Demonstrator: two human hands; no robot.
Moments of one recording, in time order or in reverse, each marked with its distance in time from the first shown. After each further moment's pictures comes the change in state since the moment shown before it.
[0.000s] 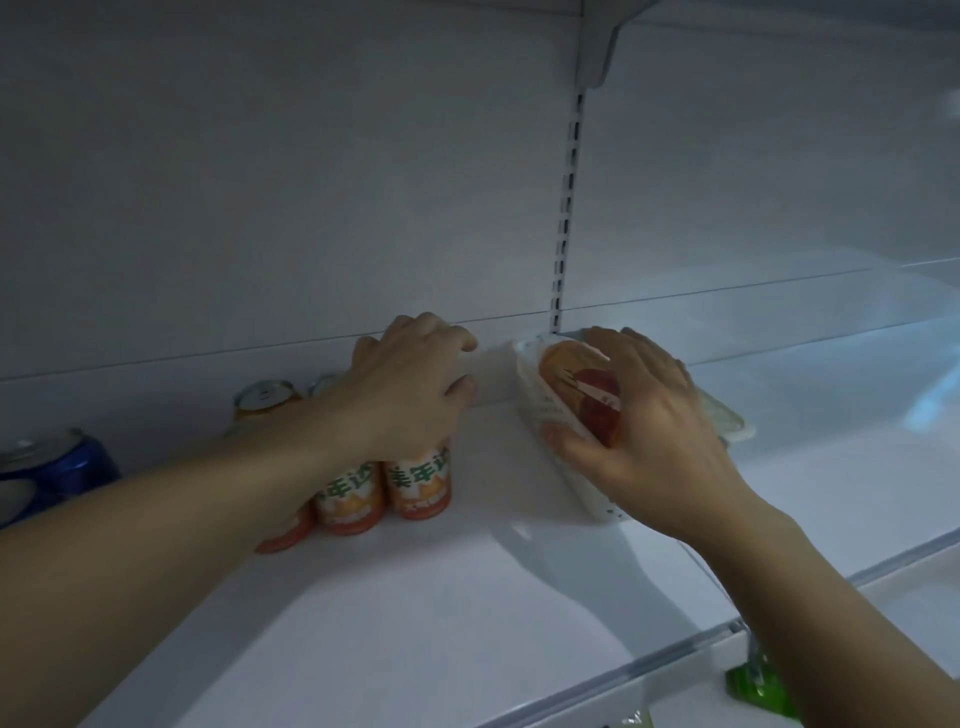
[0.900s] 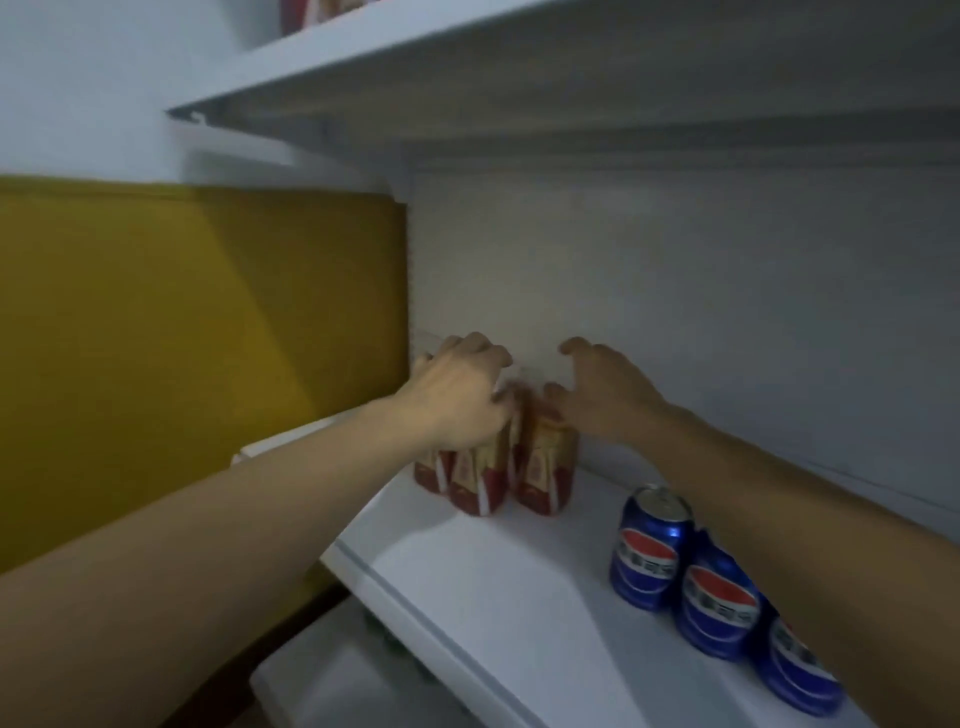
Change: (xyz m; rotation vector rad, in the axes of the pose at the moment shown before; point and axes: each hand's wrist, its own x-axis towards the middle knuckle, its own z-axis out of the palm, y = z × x) left_hand -0.373 -0.323 -0.209 0.327 0.222 -0.872; right_hand 0.053 -0.551 0.251 0.255 -0.620 -0.719
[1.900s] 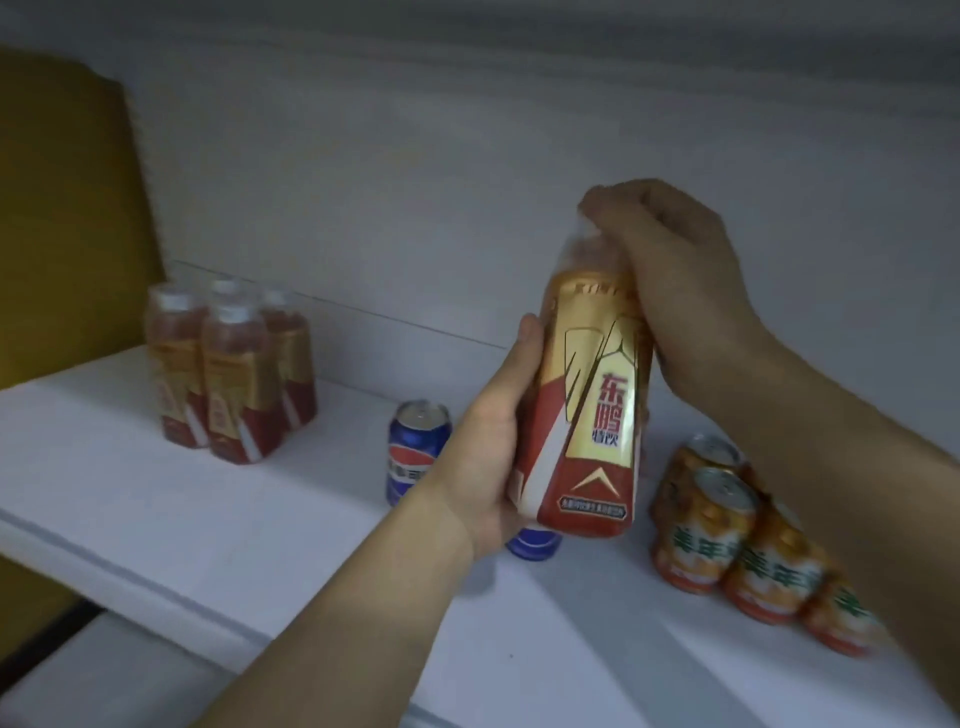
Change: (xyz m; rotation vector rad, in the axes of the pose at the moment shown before) left_hand -0.059 0.228 0.066 -2.112 -0.692 0.044; right_hand -0.168 0.064 -0.135 0.681 0.606 0.091
